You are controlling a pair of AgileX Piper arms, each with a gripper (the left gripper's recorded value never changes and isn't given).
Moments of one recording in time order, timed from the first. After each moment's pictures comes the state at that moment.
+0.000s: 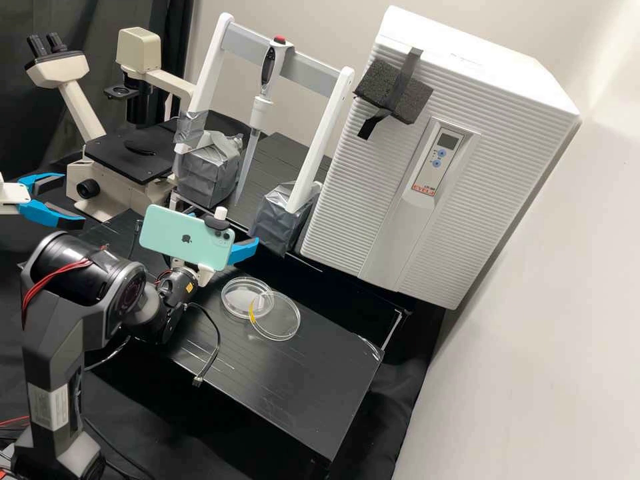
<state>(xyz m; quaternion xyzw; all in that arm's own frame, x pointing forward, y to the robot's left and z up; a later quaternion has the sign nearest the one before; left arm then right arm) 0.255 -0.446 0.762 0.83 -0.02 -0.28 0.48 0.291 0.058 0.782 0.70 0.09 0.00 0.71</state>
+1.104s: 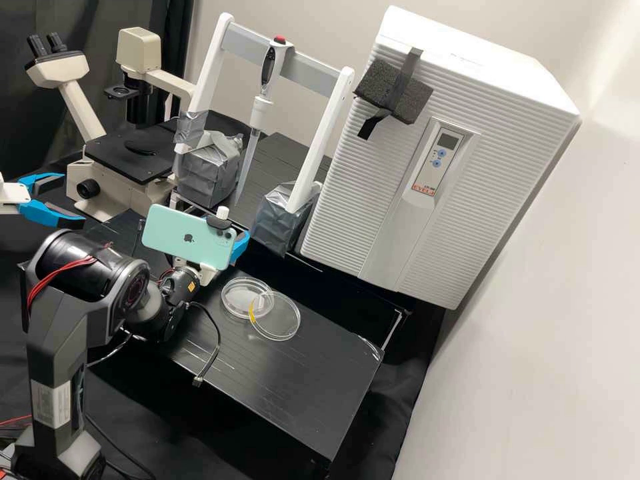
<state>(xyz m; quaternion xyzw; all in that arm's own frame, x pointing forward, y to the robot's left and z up) 0.255 -0.446 0.762 0.83 -0.02 -0.28 0.48 0.296 0.058 0.782 0.70 0.09 0.00 0.71</state>
